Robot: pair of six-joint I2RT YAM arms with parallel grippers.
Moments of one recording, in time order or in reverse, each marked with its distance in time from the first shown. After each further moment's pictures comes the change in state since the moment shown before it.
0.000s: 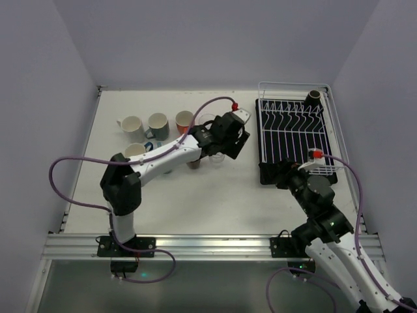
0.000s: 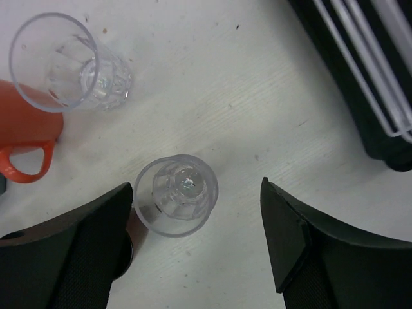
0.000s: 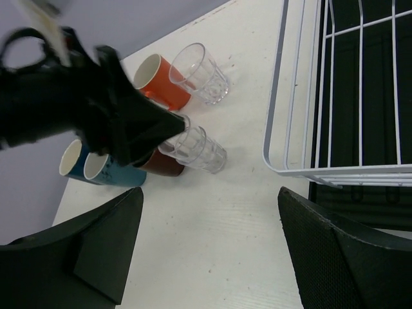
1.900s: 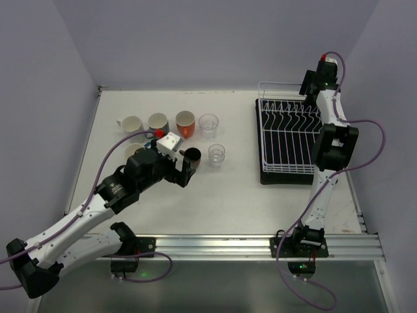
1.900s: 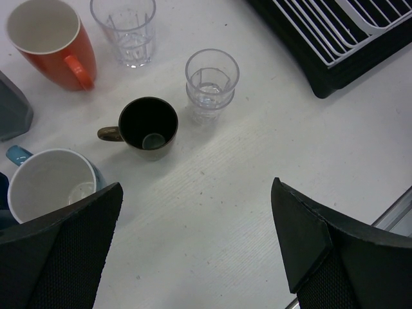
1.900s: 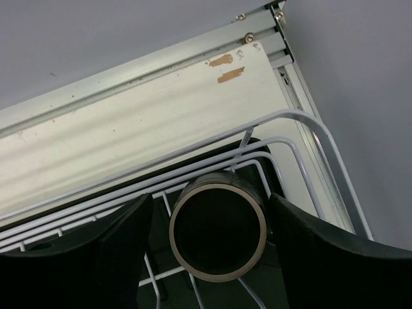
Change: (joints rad) left arm 0.142 -1.052 -0.834 0.238 0.246 0.014; right arm -0.660 1.994 1.696 -0.153 0.064 -0.577
